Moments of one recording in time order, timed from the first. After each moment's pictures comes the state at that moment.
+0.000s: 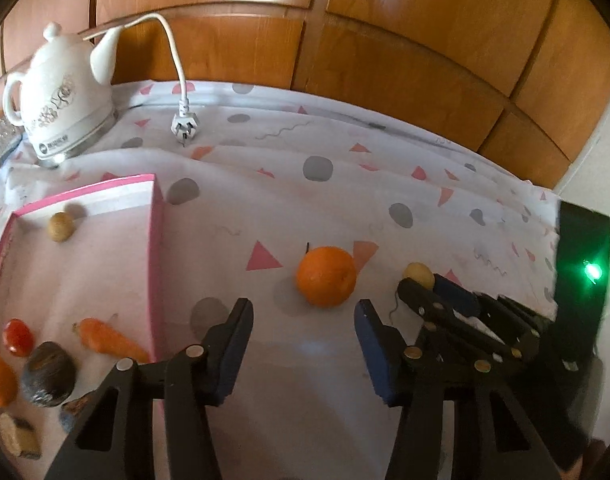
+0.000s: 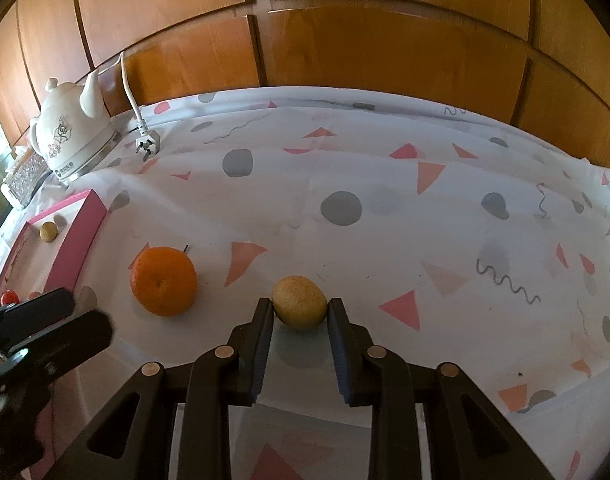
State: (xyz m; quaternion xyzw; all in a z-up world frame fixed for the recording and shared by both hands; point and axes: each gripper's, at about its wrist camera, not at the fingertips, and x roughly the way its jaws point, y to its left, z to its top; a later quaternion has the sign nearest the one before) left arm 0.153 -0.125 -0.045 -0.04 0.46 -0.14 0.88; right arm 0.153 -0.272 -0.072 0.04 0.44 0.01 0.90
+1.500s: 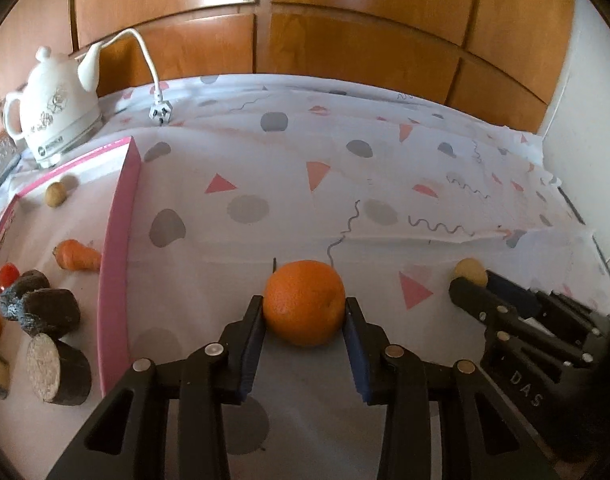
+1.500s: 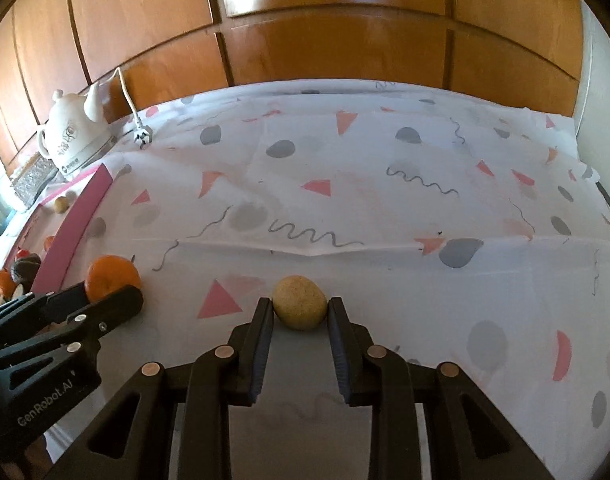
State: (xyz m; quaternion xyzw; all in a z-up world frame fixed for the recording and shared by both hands) left arm 0.074 -0.154 -0.077 0.03 0.42 -0.16 0.89; right arm 0.050 -0.301 -0.081 0.06 0.41 -0.02 0.91
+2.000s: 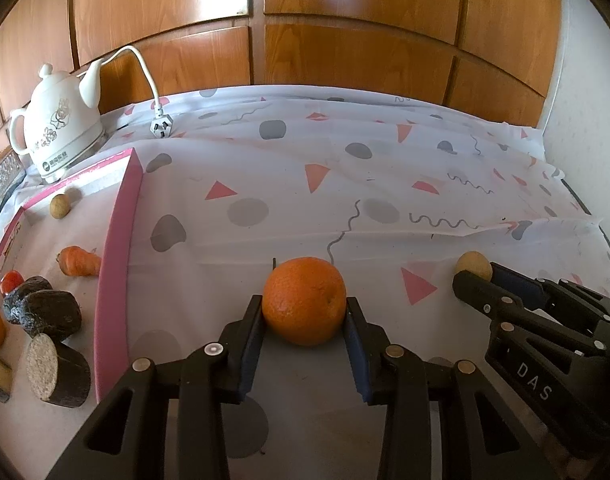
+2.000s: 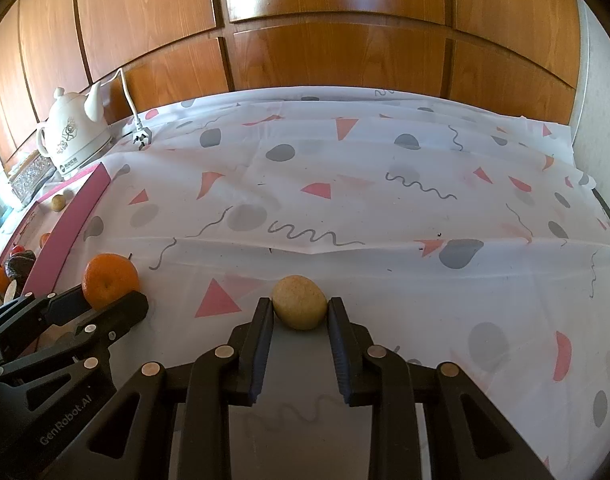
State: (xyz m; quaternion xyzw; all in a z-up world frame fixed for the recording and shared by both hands) left arm 0.069 -0.157 -0.082 0.05 0.40 -0.16 0.90; right arm 0.047 -0.299 -0.083 0.06 0.40 -0.03 0.91
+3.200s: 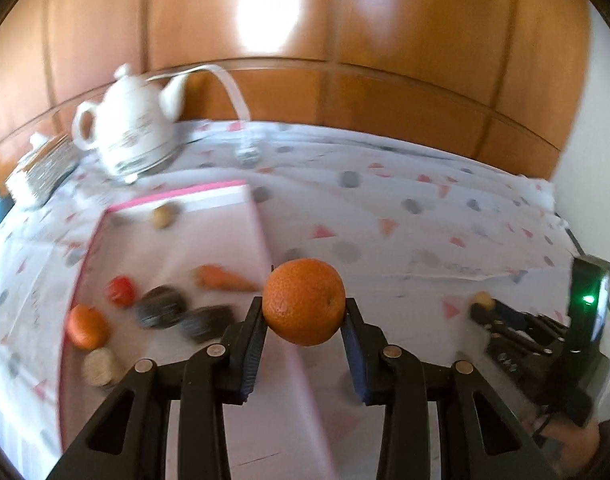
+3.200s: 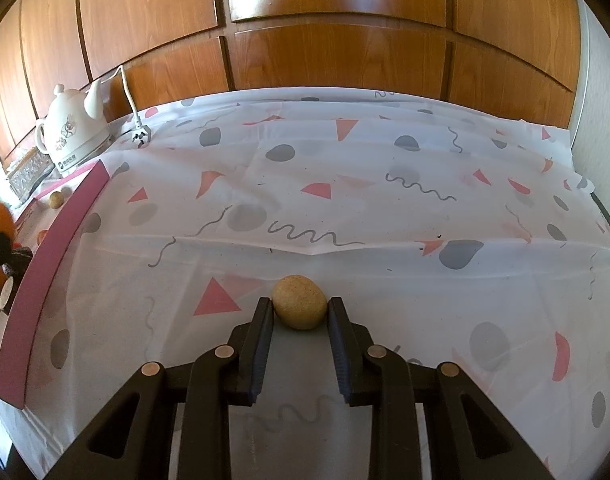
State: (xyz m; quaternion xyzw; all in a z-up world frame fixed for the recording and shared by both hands) left arm 0.053 -0.057 -0.012 -0.01 0.39 -0.10 0.92; right arm 0.047 -0.298 -0.082 0.05 0.40 -0.03 0.91
